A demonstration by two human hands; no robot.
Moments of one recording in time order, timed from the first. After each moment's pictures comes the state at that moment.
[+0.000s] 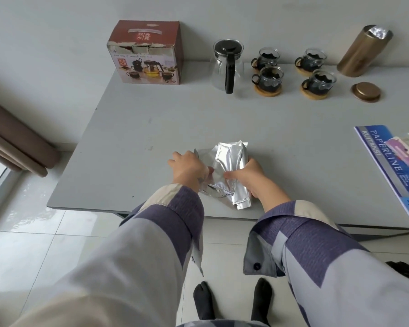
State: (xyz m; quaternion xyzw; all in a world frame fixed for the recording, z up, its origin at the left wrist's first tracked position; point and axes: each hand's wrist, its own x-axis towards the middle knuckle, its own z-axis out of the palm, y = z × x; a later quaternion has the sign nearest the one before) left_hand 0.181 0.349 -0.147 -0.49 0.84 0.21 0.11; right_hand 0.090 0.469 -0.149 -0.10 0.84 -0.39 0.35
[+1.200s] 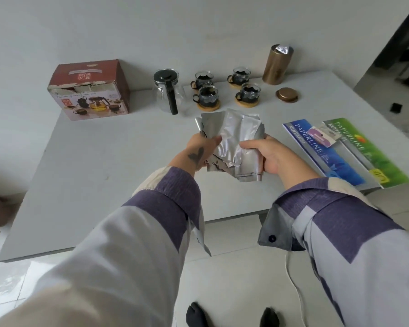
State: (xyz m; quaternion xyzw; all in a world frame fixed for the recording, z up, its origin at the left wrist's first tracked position) left_hand 0.092 0.439 -0.048 -0.36 0.69 0.63 0.00; right_hand 0.008 0.581 -0.053 0.02 0.70 -0.62 0.34
